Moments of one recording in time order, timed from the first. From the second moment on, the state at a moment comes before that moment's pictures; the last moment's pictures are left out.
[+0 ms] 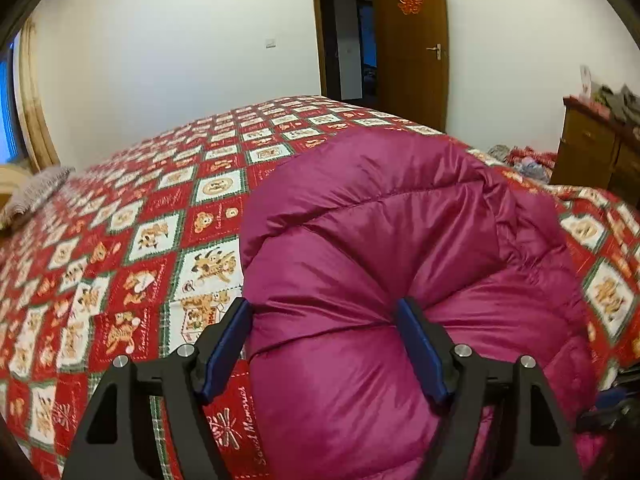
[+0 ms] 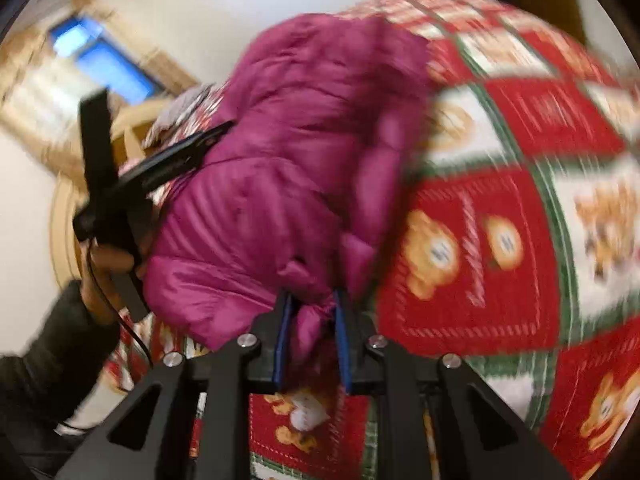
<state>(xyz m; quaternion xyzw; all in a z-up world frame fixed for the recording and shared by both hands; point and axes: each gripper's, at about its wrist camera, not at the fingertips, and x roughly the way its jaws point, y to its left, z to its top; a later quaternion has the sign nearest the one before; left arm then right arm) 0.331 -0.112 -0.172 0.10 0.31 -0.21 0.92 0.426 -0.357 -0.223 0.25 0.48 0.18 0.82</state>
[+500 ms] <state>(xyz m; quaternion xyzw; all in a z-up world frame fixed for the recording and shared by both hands) 0.383 -0.100 -0.115 0.07 0.31 -0.15 0.94 0.531 -0.329 -0.098 0.12 0.38 0.08 0.91</state>
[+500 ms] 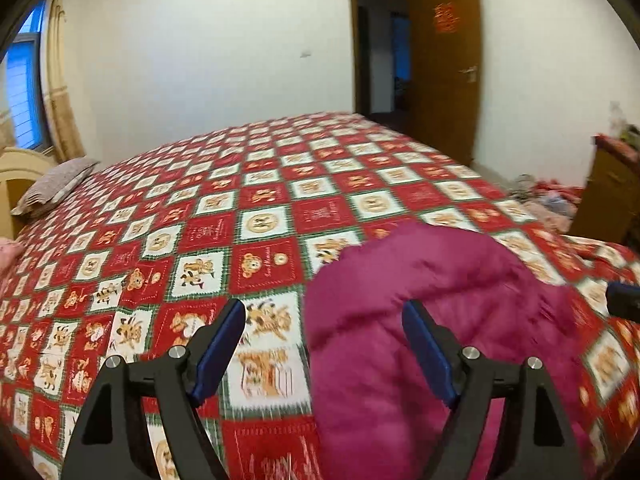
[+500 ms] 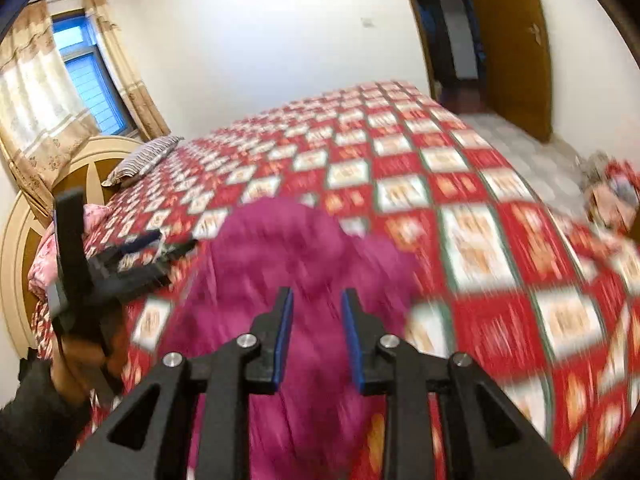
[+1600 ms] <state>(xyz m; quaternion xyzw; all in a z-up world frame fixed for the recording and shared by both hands) 0.444 -0.175 -0.200 0.13 0.39 -0.07 0.91 0.608 -0.350 -0.215 0.11 0.44 0.01 0.89</state>
